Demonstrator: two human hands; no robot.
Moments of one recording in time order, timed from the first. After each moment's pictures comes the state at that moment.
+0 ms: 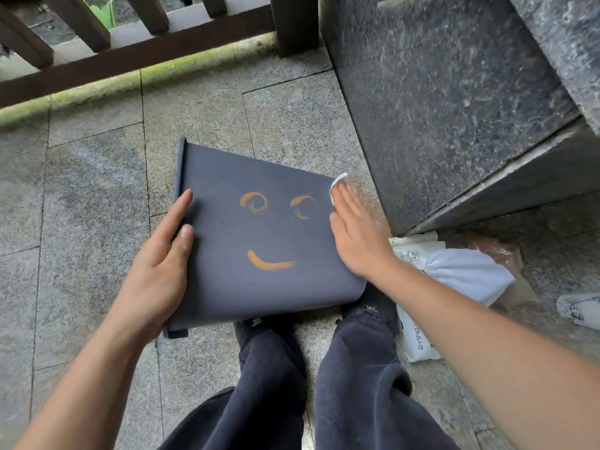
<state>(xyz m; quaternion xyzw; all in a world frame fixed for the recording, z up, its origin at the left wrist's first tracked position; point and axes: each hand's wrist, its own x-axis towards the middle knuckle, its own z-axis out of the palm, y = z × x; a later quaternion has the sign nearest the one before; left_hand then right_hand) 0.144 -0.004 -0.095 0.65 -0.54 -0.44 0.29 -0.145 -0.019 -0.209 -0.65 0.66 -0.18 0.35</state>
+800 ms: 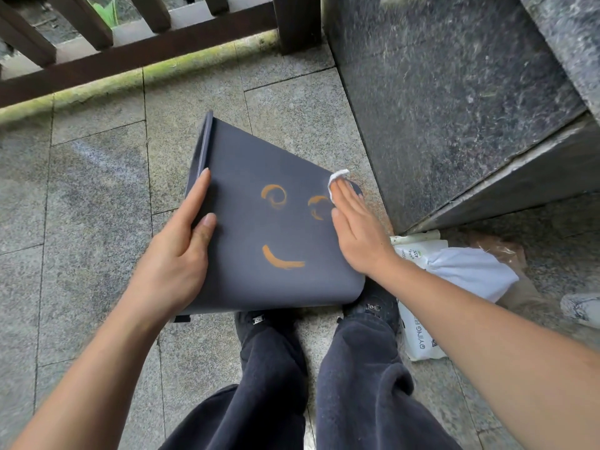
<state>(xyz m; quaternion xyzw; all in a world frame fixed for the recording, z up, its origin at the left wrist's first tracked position) 0.126 -0.013 -0.085 0.62 -0.65 -0.37 0.22 -0.147 -0.019 -0.210 -0.65 0.63 -0.24 0.36</state>
